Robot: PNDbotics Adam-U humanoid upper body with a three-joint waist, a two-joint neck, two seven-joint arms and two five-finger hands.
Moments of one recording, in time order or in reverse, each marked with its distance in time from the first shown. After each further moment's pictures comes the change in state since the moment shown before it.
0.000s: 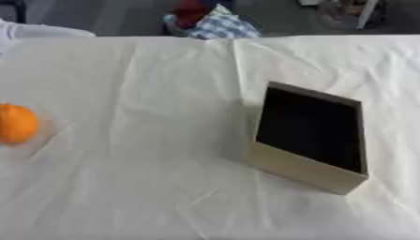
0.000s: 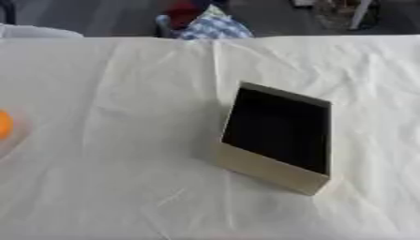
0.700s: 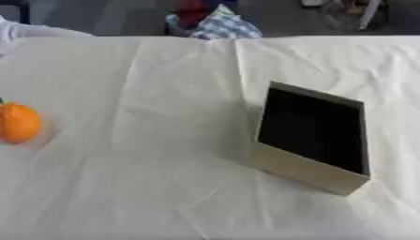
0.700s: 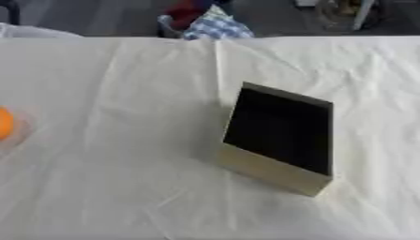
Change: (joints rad) left arm 0.048 -0.009 0.070 -0.089 0.085 0.034 -0.018; right arm 0.001 0.000 -0.004 0.000 0.001 0.001 -0.003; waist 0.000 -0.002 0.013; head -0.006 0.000
